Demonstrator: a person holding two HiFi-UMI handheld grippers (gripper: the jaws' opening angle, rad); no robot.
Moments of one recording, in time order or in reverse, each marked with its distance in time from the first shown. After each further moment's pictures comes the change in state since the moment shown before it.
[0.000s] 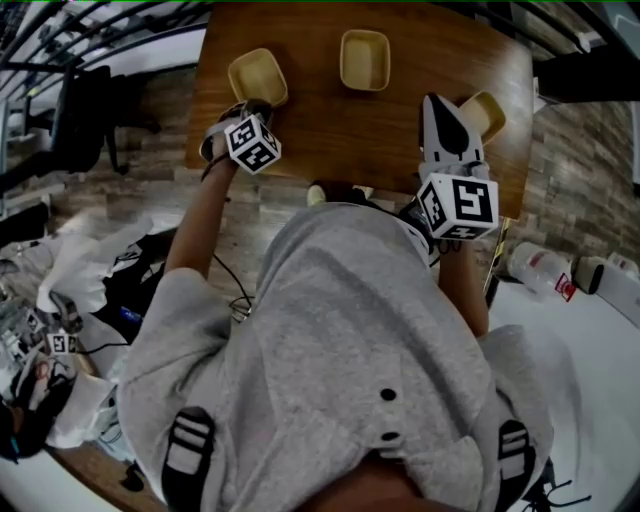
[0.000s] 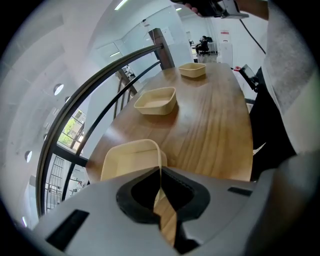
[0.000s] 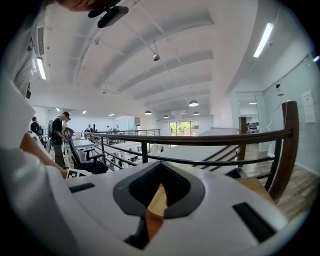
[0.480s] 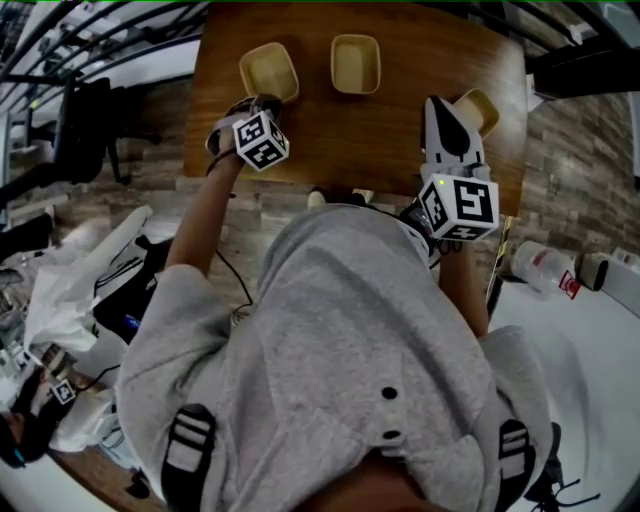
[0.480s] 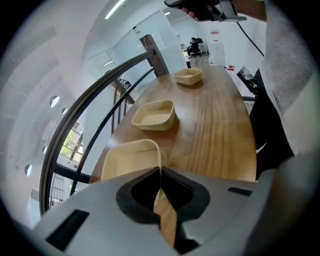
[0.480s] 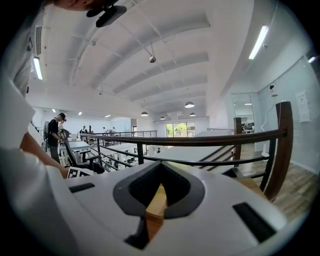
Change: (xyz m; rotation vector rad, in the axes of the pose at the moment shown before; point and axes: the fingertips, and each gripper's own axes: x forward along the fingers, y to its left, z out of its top) left arm 0.001 0.003 0.051 0.091 -0.059 0.004; right arm -0.016 -0.022 -0.003 0.017 -0.014 -0.046
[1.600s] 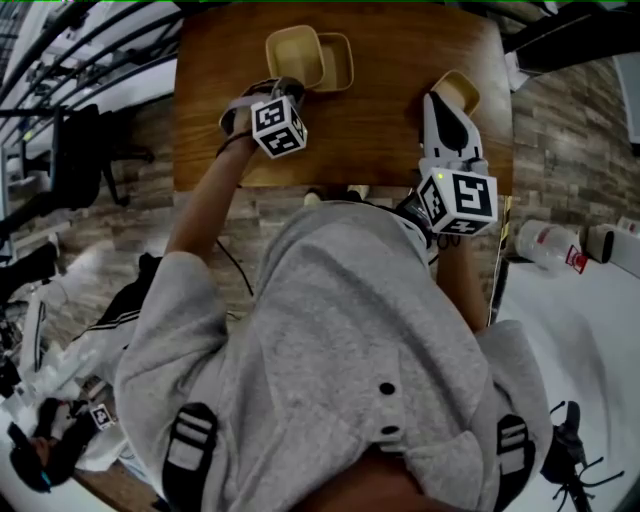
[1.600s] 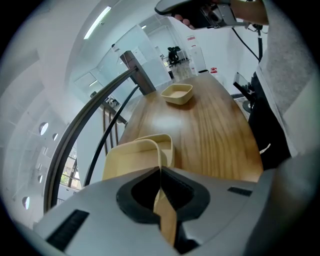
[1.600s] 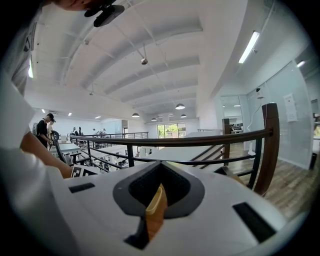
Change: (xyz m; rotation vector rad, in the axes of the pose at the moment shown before) left arm 0.014 -0.004 0.118 0.210 -0.144 -0.036; right arm -0.031 -0.040 -0.006 0.033 -0.013 -0.110
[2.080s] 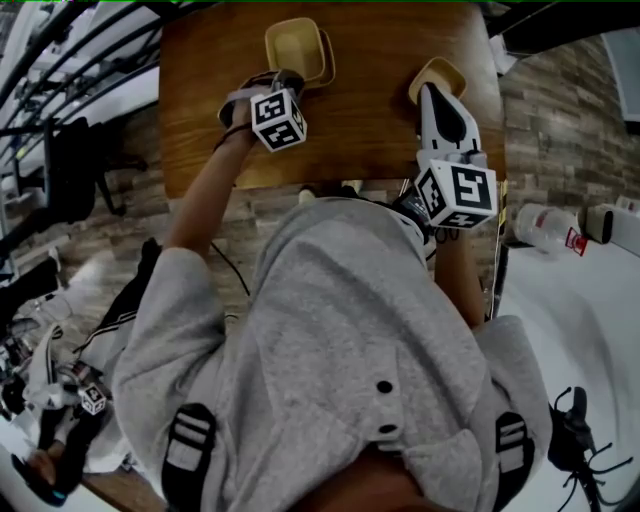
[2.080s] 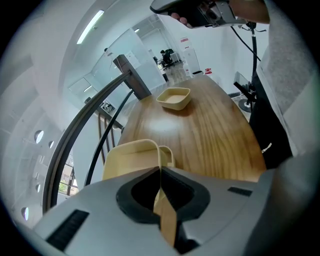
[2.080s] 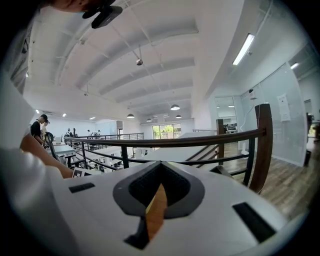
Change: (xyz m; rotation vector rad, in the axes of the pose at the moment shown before) left arm 0.018 -0.003 0.042 0.066 -0.027 -0.019; right arm -0.016 -0.031 0.000 0.026 -0.015 -0.054
